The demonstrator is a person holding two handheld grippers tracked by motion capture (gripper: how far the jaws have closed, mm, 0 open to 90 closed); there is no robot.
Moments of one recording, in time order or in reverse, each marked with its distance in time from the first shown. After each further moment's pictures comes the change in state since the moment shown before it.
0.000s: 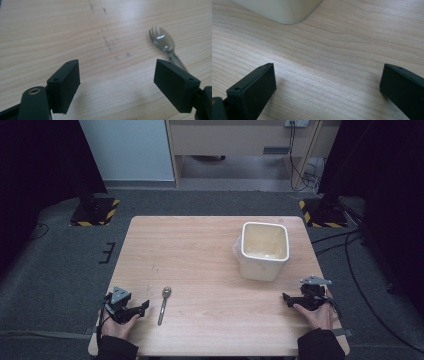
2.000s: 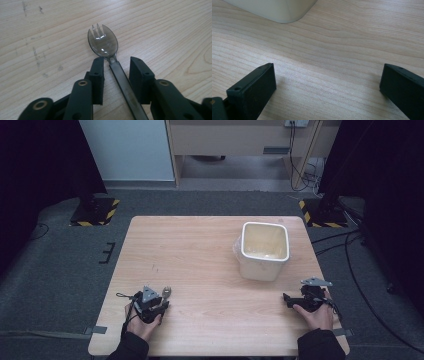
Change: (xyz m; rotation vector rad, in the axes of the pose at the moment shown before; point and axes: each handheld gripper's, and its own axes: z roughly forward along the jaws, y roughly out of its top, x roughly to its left) left arm -0.065 0.013 0.033 0.133 -0.075 0.137; right arm 0.003 -0.003 -0.003 0.001 -0.035 0.034
